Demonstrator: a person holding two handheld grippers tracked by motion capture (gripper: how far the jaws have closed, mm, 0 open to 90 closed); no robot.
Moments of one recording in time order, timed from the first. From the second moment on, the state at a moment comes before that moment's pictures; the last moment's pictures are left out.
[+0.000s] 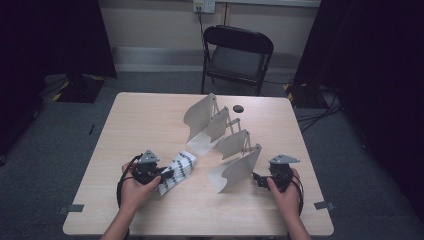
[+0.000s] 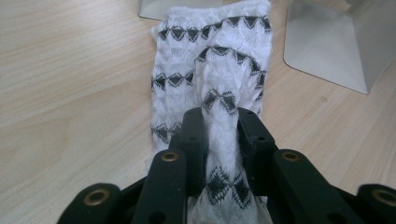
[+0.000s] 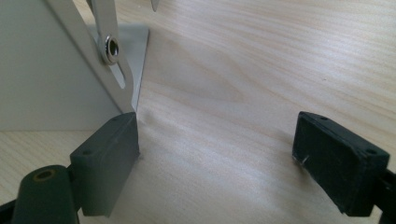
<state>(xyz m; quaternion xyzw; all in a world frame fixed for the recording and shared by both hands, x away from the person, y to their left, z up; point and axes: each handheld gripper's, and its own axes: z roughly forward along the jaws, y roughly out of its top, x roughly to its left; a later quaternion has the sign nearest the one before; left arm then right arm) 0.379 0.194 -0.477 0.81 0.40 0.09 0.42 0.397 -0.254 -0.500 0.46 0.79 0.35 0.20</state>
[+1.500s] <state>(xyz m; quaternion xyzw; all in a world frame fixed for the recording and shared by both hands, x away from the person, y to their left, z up) 0.375 0.221 -0.470 0.81 0.41 0.12 0.40 0.397 -0.254 -0.500 0.46 0.79 0.35 0.20</state>
